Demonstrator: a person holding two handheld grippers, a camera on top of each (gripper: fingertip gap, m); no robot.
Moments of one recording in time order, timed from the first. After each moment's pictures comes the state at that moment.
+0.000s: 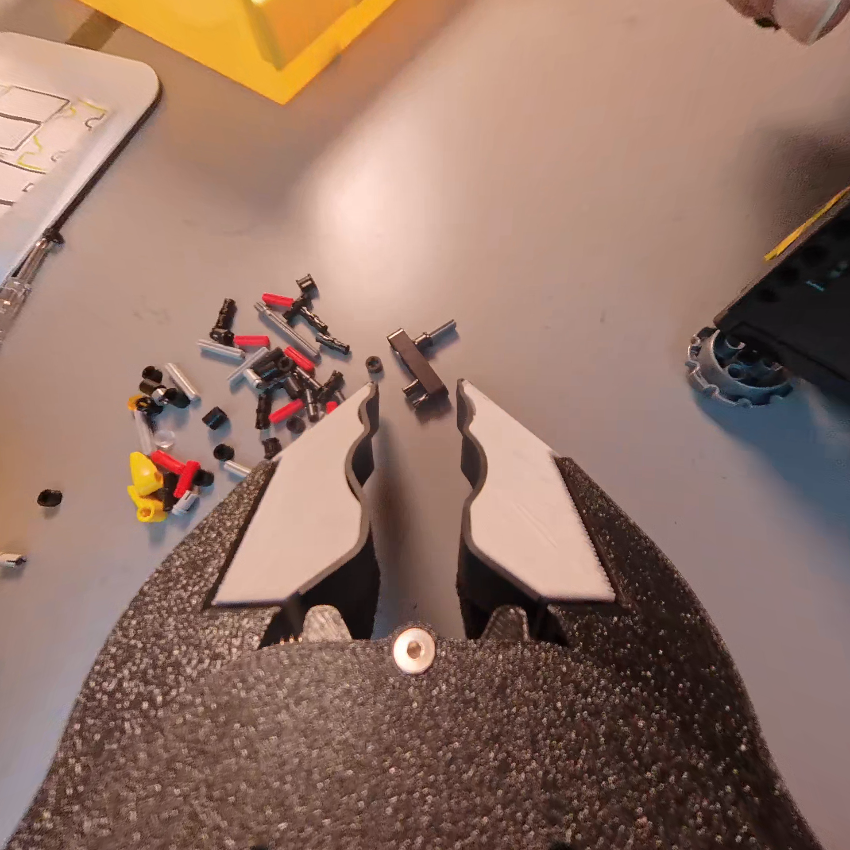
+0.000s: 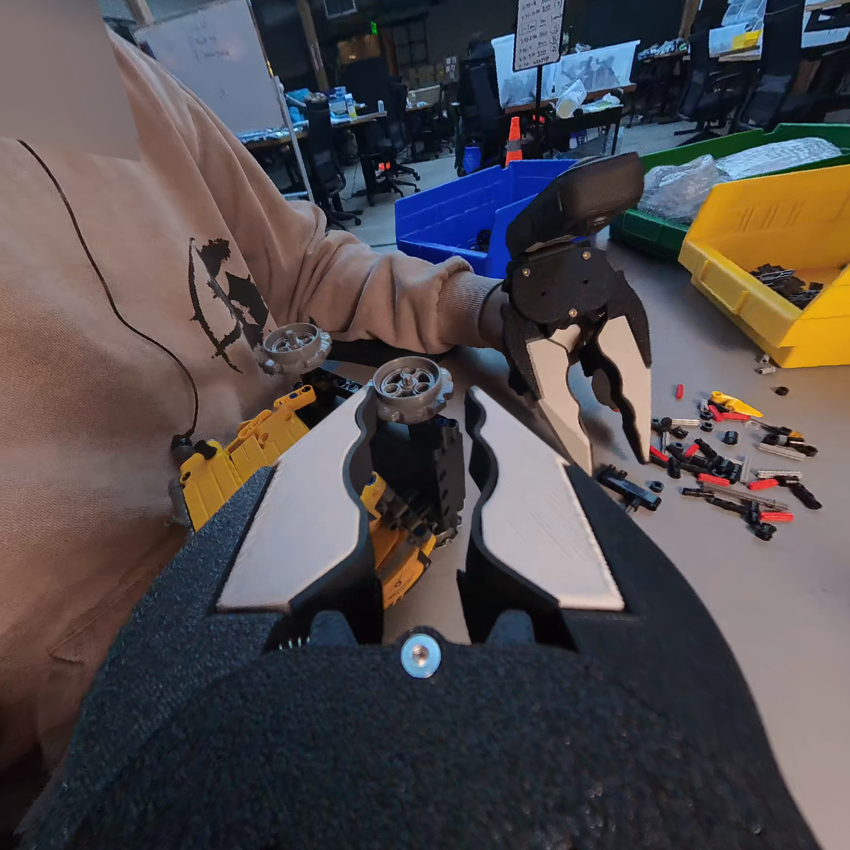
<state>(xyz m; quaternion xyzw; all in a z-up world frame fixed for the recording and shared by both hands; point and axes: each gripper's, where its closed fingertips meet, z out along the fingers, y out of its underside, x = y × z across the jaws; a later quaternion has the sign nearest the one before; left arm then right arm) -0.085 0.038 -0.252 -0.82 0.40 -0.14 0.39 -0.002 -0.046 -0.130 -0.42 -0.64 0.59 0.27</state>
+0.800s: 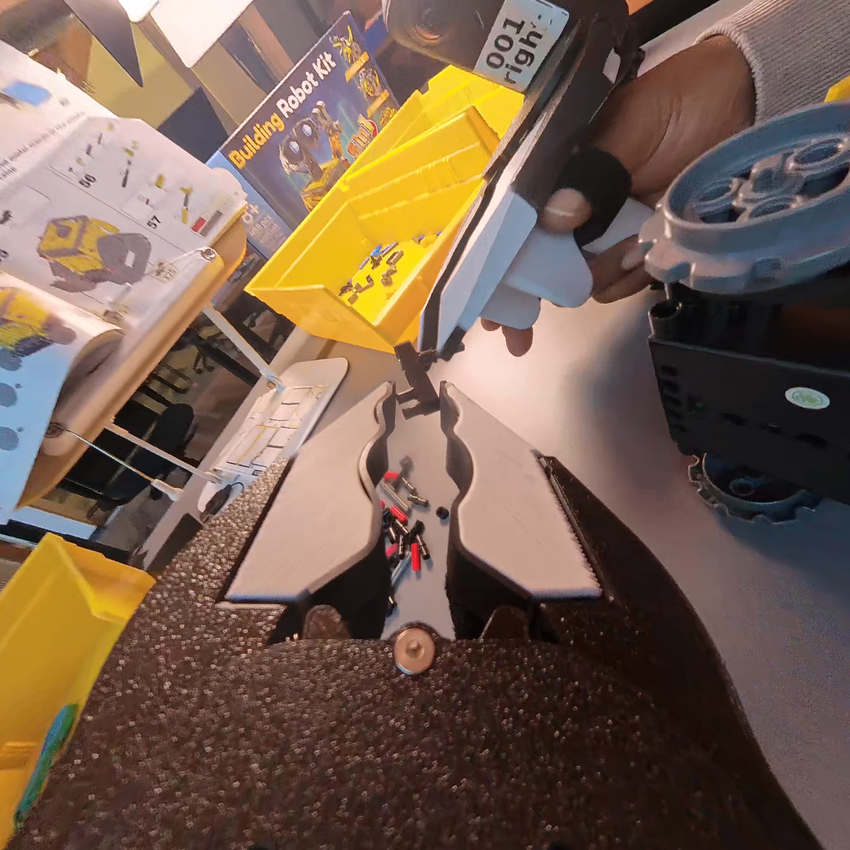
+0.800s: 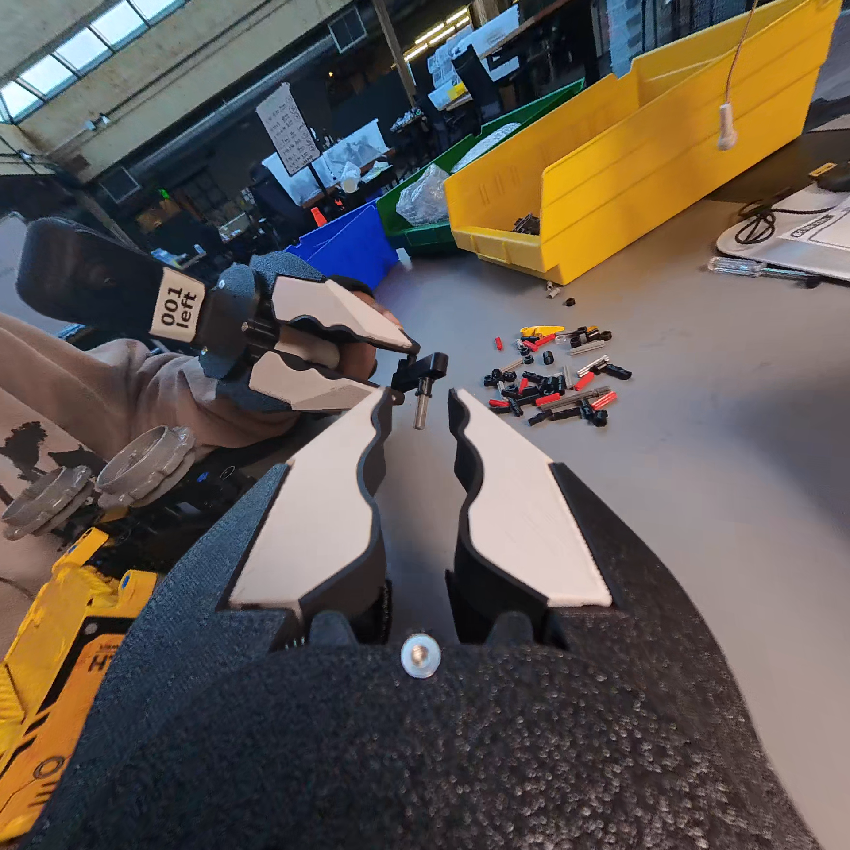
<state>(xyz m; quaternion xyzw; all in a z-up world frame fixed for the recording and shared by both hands) -0.047 0.040 -0.165 -0.65 0.45 0.01 0.62 -0.043 0.046 -0.164 -0.61 -0.44 0.58 0.32</state>
